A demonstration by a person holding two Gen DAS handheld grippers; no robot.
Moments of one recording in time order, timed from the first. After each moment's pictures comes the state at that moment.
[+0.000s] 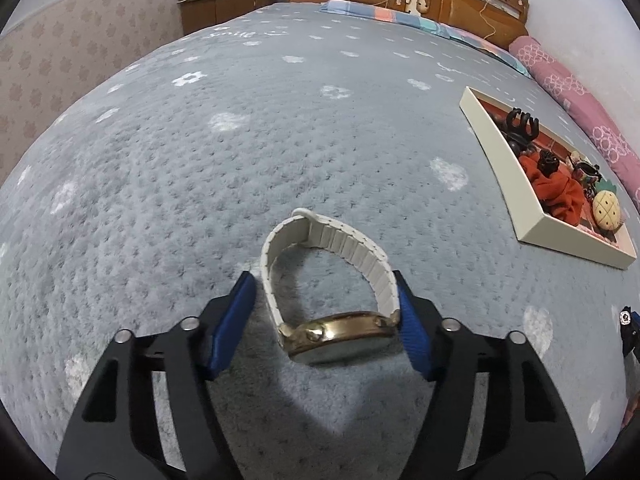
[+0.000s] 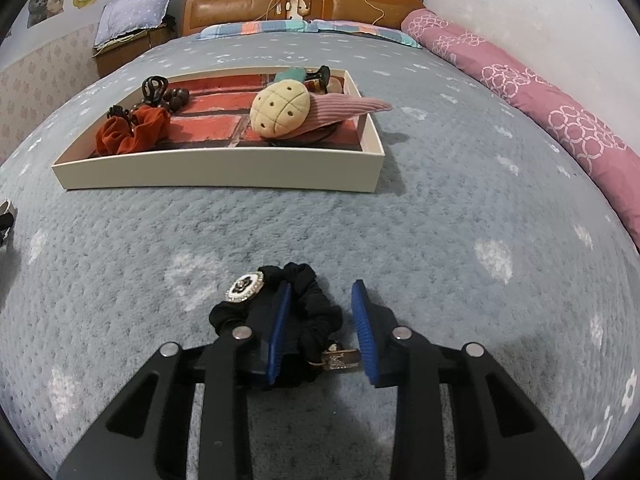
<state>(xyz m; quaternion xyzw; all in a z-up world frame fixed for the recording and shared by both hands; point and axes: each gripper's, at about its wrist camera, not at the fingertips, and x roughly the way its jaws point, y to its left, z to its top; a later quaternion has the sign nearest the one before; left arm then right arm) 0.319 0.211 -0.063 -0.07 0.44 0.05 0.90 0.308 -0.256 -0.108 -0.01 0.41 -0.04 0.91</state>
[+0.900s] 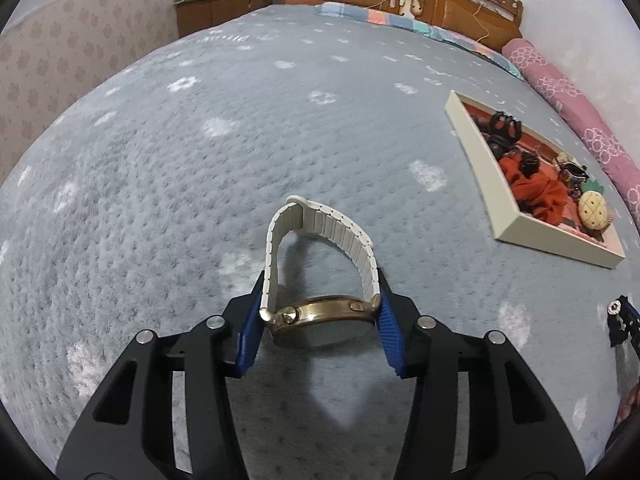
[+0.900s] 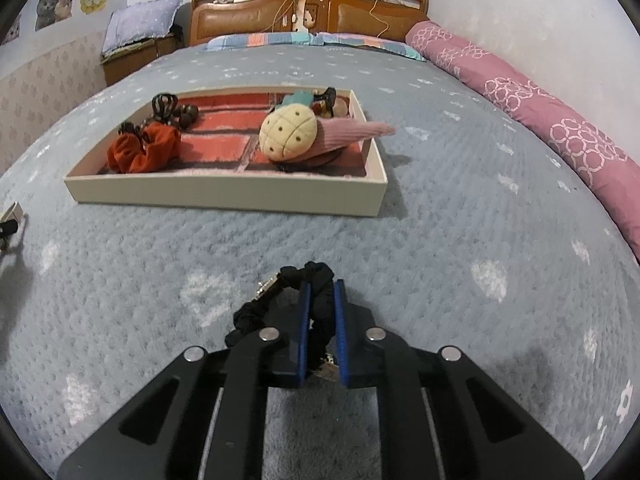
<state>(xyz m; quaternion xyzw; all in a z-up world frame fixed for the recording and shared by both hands) 0.310 0.200 -0.048 -0.07 0.43 0.04 0.90 0.306 -0.259 -0.090 0.00 0.38 -0.03 0.92</state>
